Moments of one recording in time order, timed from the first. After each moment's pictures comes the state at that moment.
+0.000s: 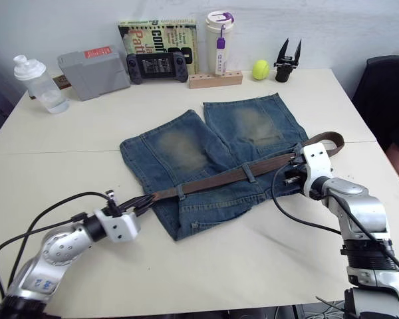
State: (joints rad) left arm 0.13 0.68 0.07 -0.20 0.30 -0.42 -0.44; right arm -0.45 -0.65 -0.11 0.04 0.32 0.85 0.48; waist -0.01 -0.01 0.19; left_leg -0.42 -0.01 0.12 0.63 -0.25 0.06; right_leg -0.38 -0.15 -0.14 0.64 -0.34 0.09
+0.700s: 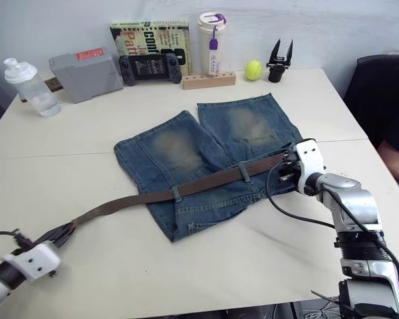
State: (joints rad) left arm 0.51 0.71 0.48 0.07 0.15 -0.62 -0.36; right arm -0.50 -0.64 -0.08 0.09 0.28 0.85 0.52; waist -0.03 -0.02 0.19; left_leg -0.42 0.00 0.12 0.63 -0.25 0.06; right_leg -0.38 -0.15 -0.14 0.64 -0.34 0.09
